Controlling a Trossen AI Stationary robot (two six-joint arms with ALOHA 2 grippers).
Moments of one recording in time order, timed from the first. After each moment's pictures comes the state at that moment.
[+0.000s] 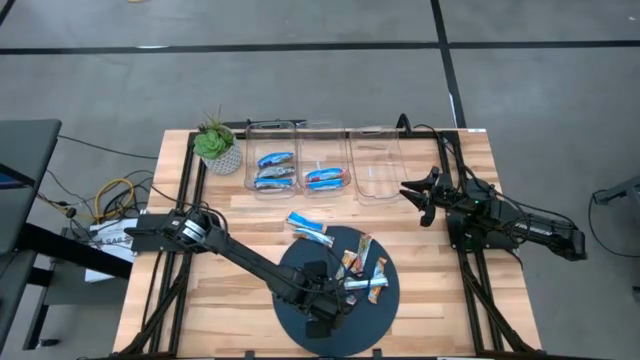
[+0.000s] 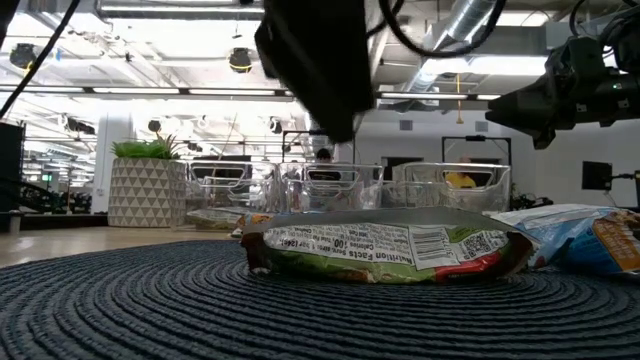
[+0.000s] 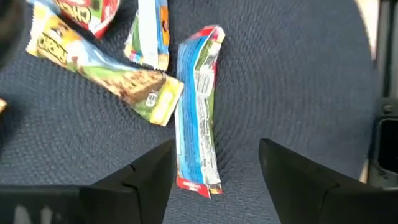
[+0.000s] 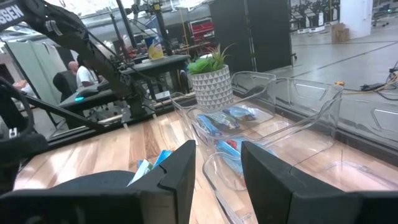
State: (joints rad) left arm -0.49 2.21 1.92 -0.92 -0.15 -0.51; right arm -0.32 0.04 0.01 0.01 -0.05 0.18
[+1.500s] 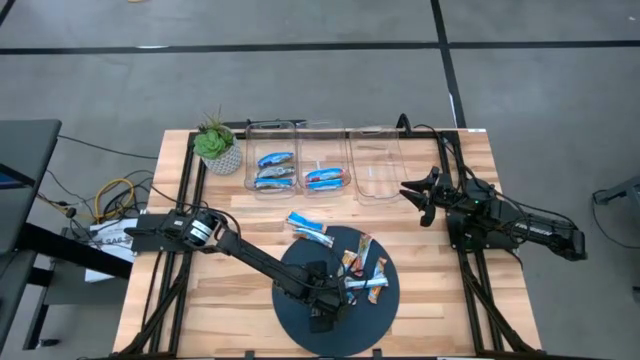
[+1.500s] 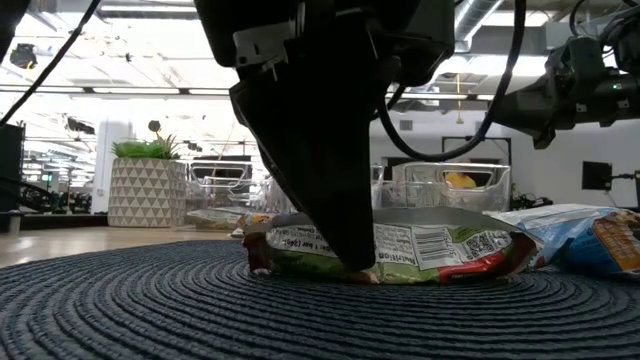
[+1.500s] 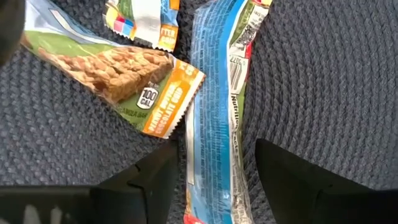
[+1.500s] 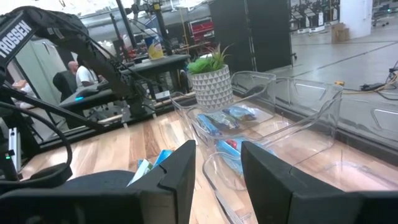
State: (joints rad) left arm -0.45 2.26 1.76 -0.72 -0.10 -0.53; right arm -0.32 0.04 0.01 0.01 -0.05 0.18
